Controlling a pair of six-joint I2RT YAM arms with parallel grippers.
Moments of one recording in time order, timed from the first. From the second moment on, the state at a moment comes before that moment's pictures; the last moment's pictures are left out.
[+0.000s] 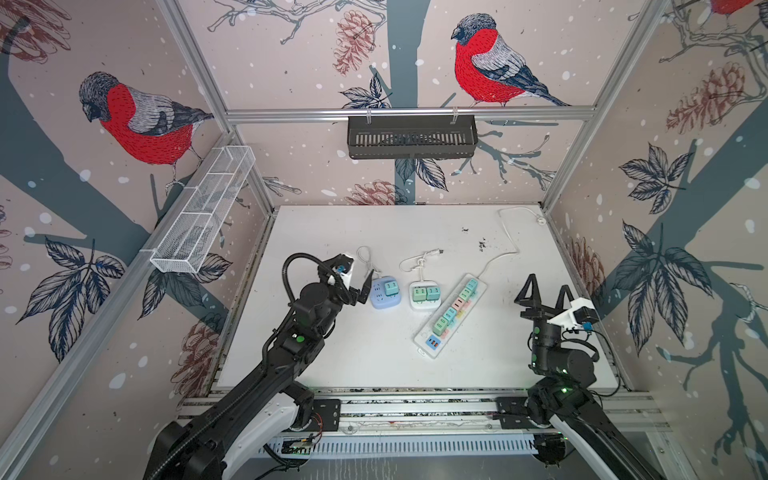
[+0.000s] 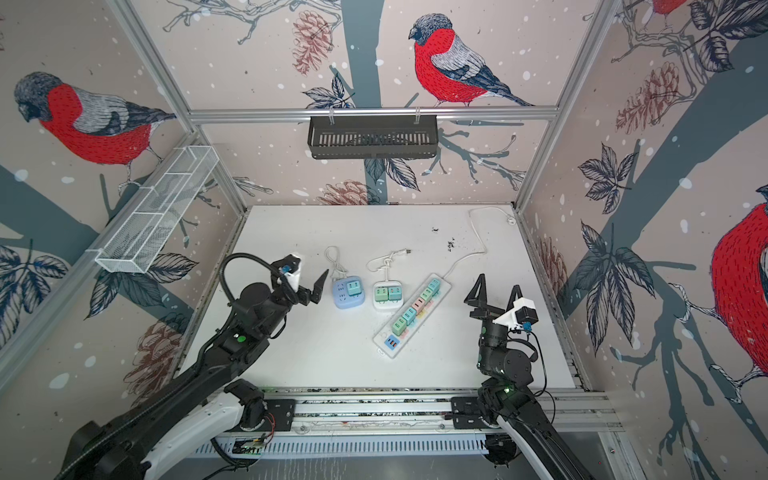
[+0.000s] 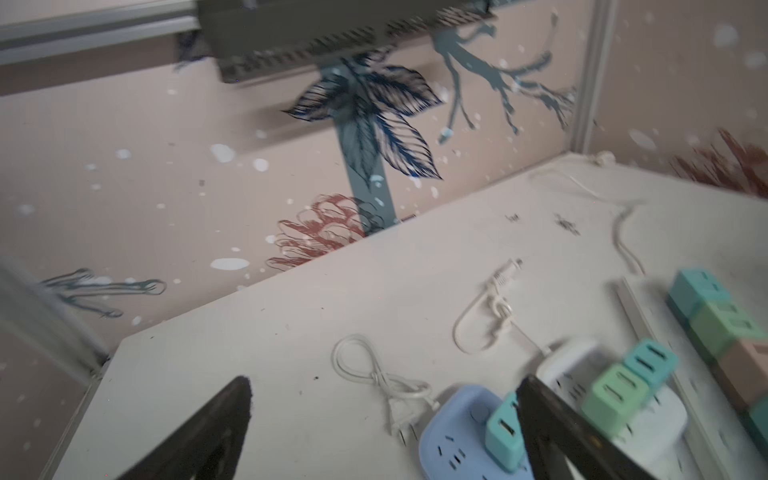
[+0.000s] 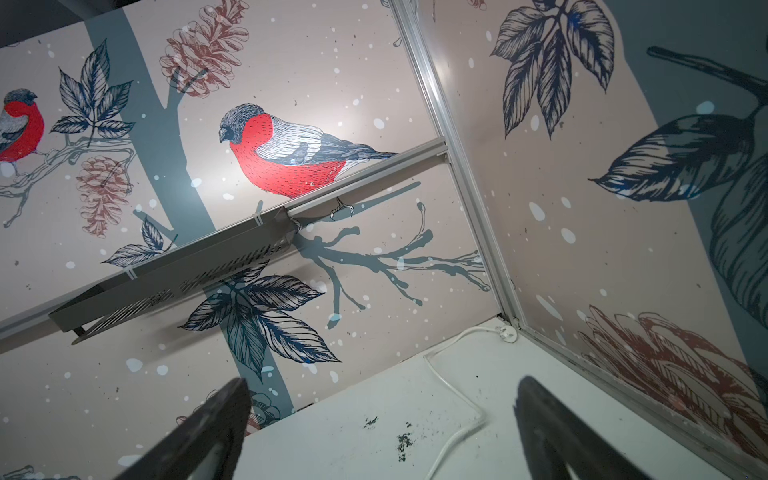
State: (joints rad) left arm -0.47 0.81 0.41 0.37 -0.15 0.10; right arm 0.47 0.18 0.00 0.63 0.62 0.13
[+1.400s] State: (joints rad) left arm -0.34 1.58 0.03 1.48 -0.70 0.21; right arm 0.06 1.53 0.03 1.40 0.36 0.06
